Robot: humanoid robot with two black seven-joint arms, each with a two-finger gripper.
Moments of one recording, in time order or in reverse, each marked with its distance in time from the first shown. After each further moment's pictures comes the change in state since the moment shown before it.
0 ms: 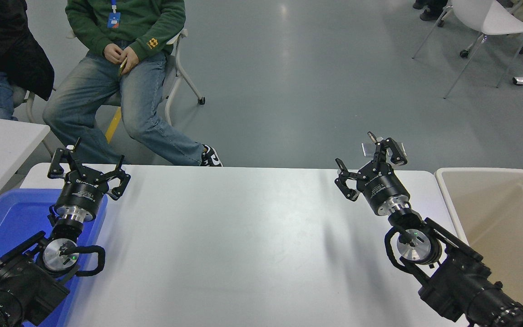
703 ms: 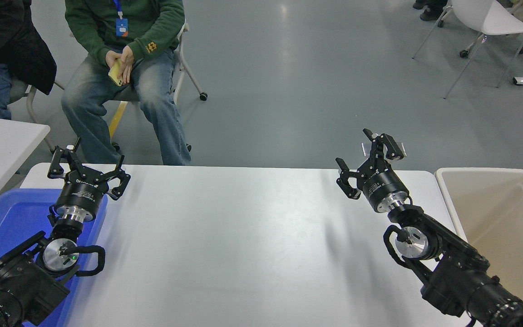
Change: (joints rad) left arm 0.000 0.000 0.000 0.000 0.000 0.000 0.000; right arm 0.016 -0.001 -0.012 -0.007 -0.068 -0.040 0.013
